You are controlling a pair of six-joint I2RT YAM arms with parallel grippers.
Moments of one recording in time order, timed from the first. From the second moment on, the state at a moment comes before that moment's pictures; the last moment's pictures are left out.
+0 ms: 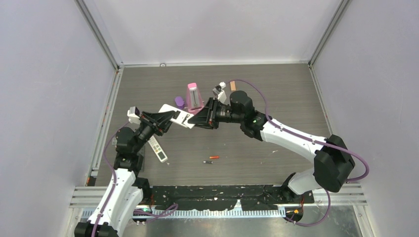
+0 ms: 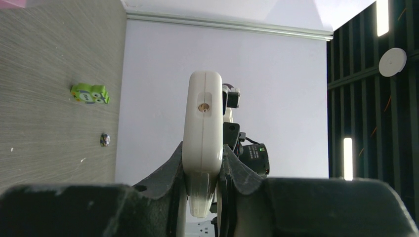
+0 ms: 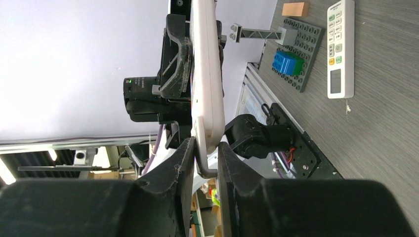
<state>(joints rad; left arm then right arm) -0.10 0.64 0.32 0.42 0.52 -1.73 0.80 1.43 1.00 0.23 -0.55 1.29</state>
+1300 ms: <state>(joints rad) -0.09 0.71 0.49 0.15 0.69 -1.41 0.81 1.50 1.11 0.05 -0.62 1.11</state>
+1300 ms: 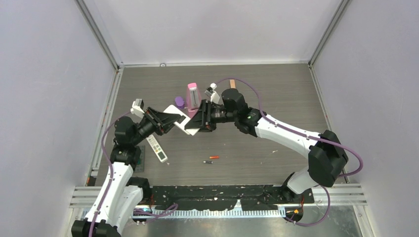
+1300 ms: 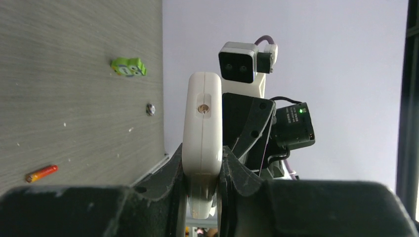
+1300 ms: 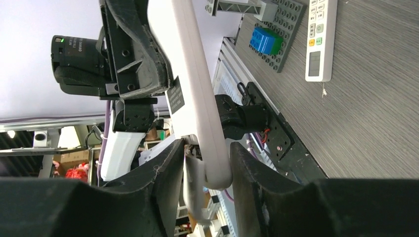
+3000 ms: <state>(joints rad) -0.11 0.63 0.26 0.30 0.53 -1.68 0.81 1.40 0.97 0.08 -0.43 1.33</state>
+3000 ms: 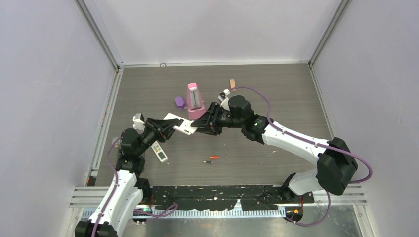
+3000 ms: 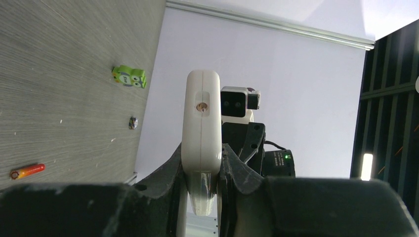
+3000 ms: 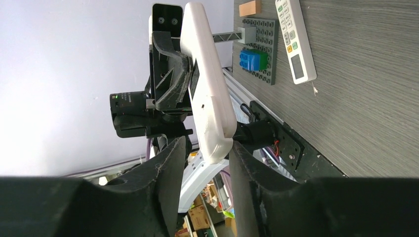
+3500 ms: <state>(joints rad) -0.11 0.63 0.26 0.31 0.53 -1.65 0.81 1.40 0.97 0.10 -0.45 1.34</state>
